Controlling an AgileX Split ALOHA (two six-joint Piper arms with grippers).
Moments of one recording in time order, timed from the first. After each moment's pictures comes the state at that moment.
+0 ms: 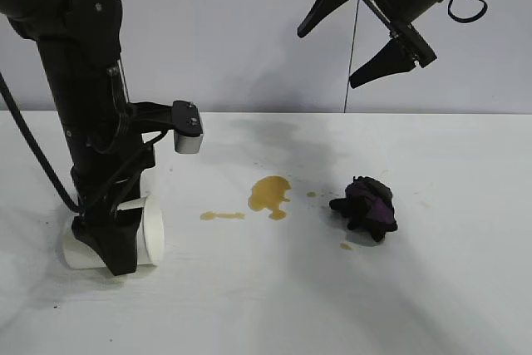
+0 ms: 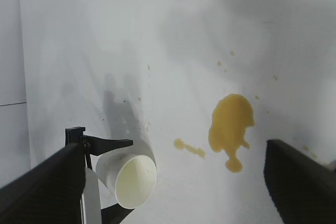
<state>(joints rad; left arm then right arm) -0.46 2.07 -1.33 -0.10 0.88 1.01 0.07 2.13 -1.85 0.77 1.10 -0.20</state>
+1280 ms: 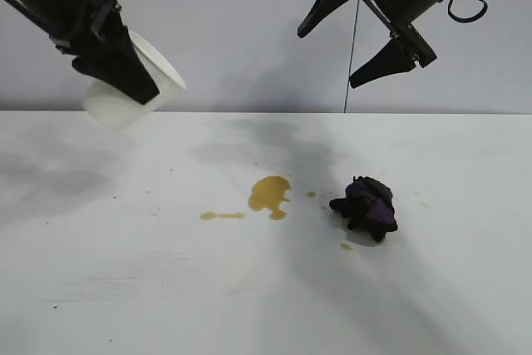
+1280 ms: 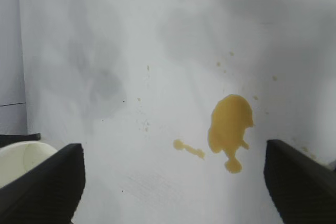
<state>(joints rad) -0.15 1.88 -1.47 -0.79 0.97 1.40 0.07 2.13 -1.85 0.77 1.10 -0.20</state>
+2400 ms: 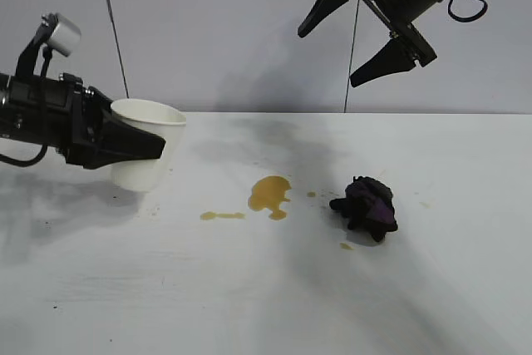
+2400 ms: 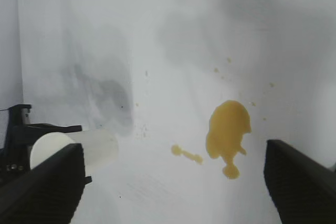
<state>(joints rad) -0.04 2.07 -0.99 -1.69 0.97 2.47 0.07 2.13 -1.85 0.76 1.08 -0.21</state>
